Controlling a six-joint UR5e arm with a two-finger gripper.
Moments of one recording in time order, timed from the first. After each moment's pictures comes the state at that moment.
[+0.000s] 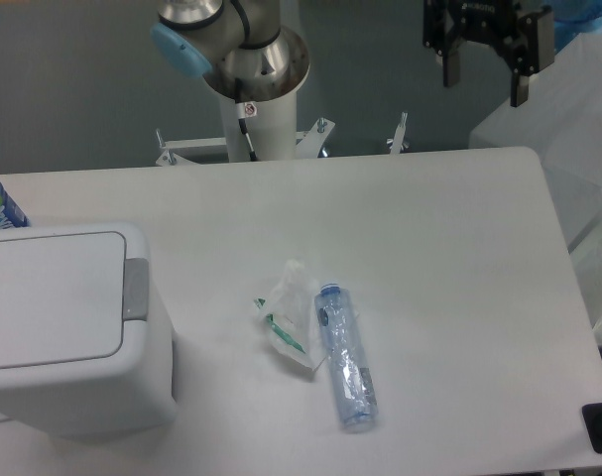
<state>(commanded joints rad) 2.86 -1.50 -1.50 -1.30 1.41 1.68</state>
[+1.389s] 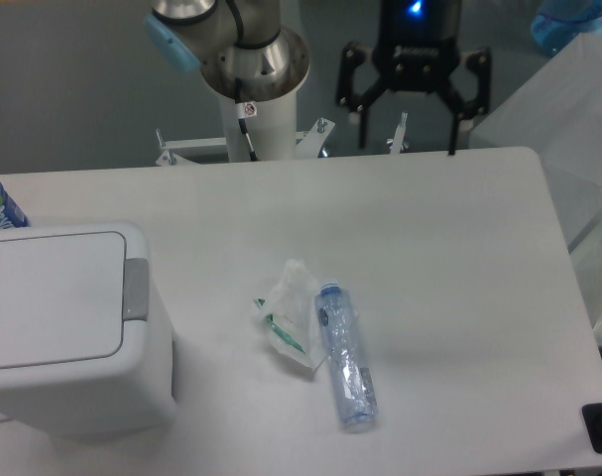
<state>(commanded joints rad) 2.61 -1.58 -1.49 -1.16 1.20 0.61</state>
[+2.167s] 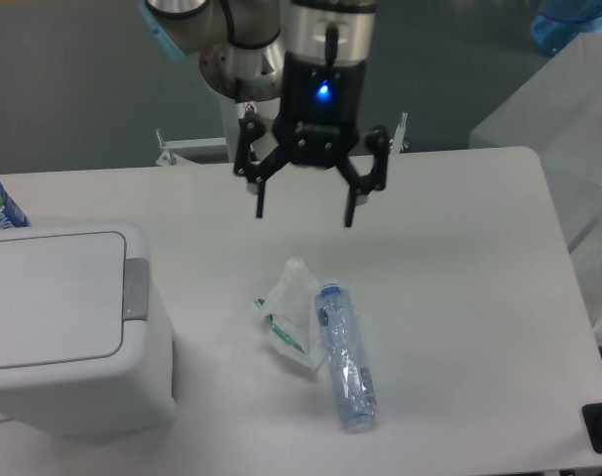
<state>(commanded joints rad) 2.42 -1.68 -1.48 -1.04 1.20 0.29</state>
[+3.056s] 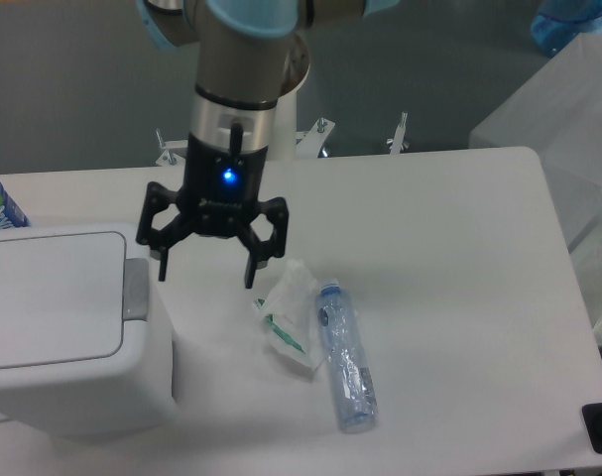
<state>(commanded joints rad) 2.27 -1.76 -1.49 -1.00 1.21 0.10</state>
